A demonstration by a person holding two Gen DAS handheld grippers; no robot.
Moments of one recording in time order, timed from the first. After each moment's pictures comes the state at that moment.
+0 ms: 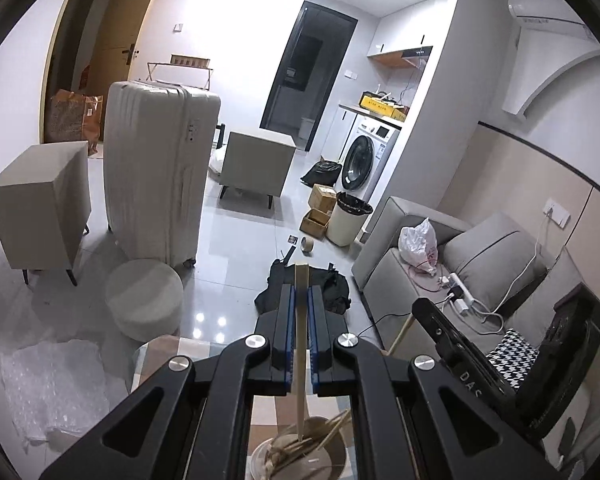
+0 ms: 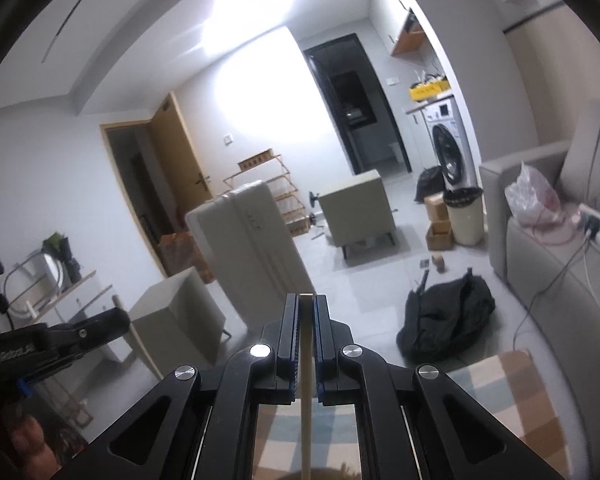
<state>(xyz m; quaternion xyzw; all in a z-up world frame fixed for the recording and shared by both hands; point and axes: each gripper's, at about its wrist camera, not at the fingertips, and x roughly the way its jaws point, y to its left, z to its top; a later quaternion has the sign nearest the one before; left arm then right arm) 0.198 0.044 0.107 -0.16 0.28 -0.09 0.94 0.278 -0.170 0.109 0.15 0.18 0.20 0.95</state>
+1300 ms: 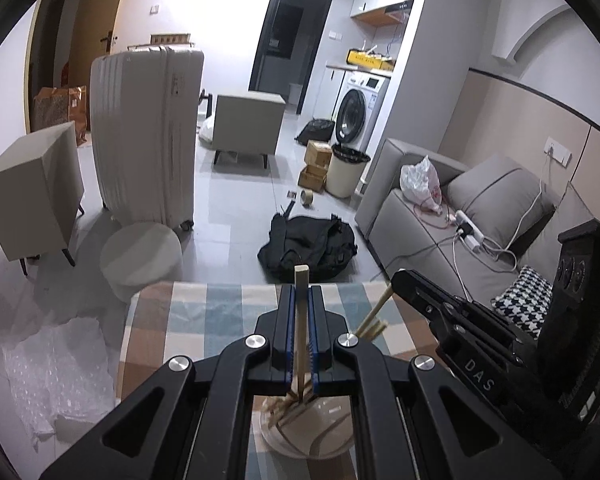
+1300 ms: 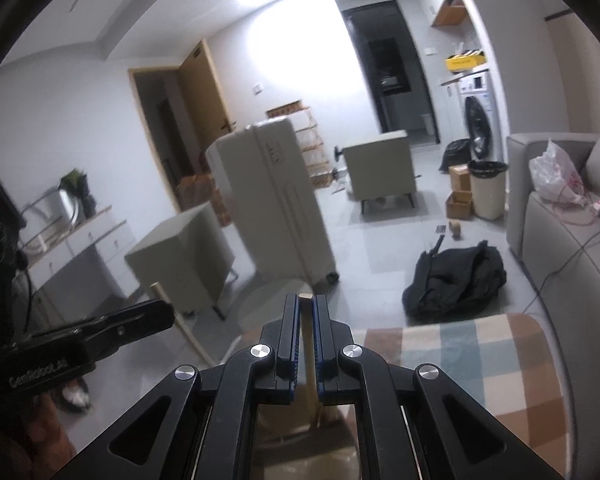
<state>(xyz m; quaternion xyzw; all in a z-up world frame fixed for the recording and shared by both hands) 0.188 0.023 0.057 -0.10 0.34 -0.10 0.93 0.255 -0.166 0.050 0.07 0.24 0.26 0.93</state>
